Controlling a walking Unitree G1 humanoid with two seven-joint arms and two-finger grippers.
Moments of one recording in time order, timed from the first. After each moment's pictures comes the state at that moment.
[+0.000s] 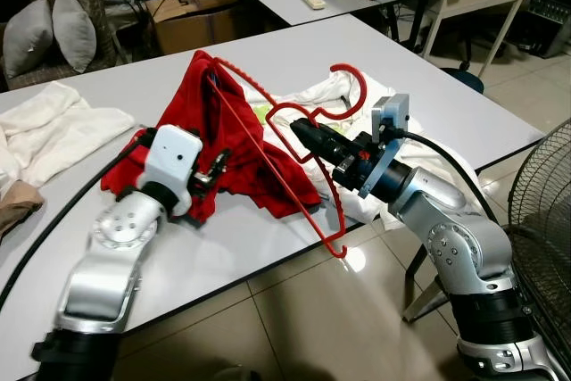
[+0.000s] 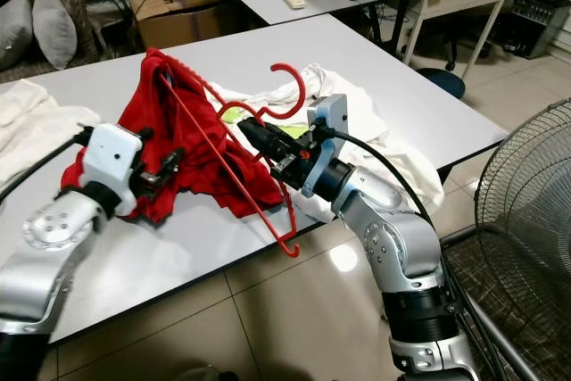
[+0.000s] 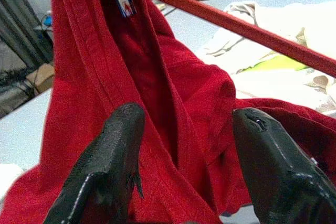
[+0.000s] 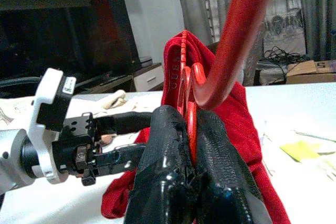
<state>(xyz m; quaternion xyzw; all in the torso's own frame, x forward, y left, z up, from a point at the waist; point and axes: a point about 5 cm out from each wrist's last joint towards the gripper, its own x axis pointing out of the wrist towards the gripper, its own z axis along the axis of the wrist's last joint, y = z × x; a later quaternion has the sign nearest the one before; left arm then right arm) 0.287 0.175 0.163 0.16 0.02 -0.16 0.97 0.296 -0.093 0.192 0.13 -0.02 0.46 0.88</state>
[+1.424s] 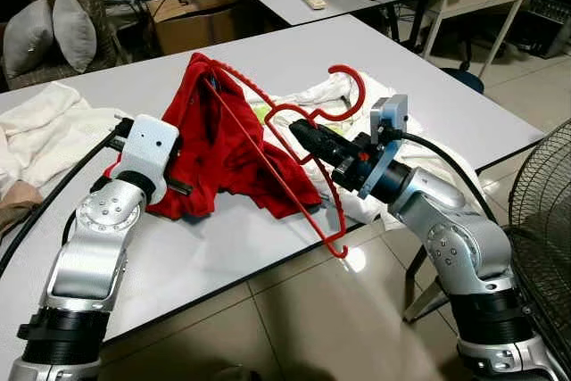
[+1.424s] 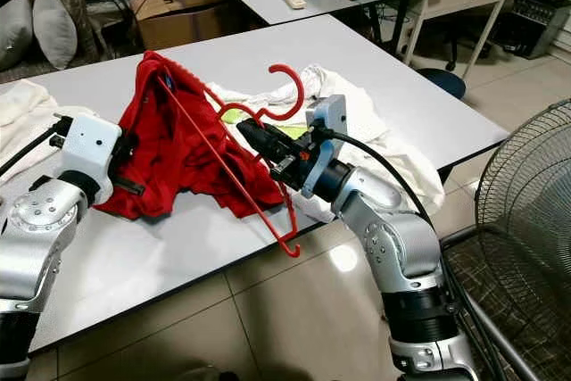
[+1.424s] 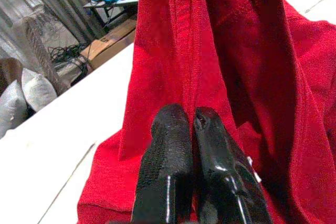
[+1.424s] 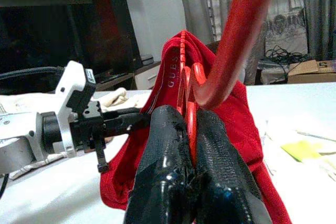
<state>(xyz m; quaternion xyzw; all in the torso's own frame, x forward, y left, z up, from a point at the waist) 0.302 0.209 0.167 0.21 0.06 -0.07 0.97 0.296 -0.093 0.191 0.12 -0.02 0.47 0.88</state>
